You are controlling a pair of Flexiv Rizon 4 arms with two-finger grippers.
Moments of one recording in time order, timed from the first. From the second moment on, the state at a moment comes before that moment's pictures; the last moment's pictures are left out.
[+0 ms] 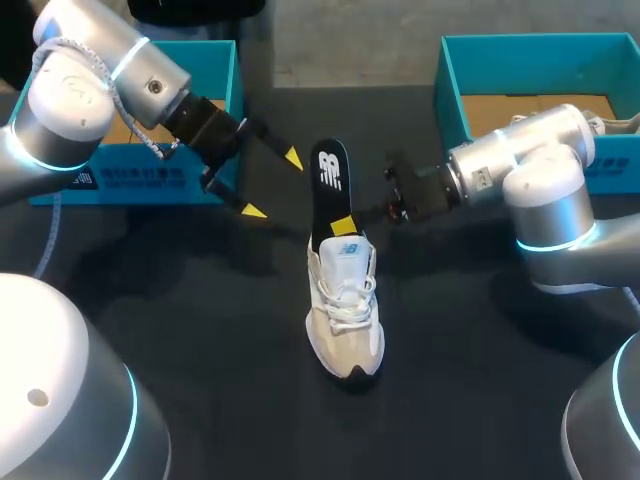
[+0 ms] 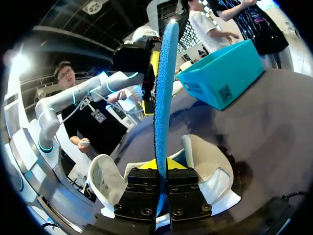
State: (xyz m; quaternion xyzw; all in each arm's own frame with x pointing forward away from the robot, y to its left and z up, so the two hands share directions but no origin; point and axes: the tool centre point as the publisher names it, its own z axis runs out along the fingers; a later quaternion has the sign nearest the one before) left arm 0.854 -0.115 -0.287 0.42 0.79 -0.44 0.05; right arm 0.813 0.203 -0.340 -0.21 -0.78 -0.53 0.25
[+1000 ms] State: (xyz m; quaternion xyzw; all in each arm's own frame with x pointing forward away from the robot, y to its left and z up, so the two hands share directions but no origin) left arm 0.844 -0.119 -0.285 0.43 0.79 -0.44 0.04; right arm 0.804 0.206 -0.338 -0.21 -0.79 -0.52 0.25
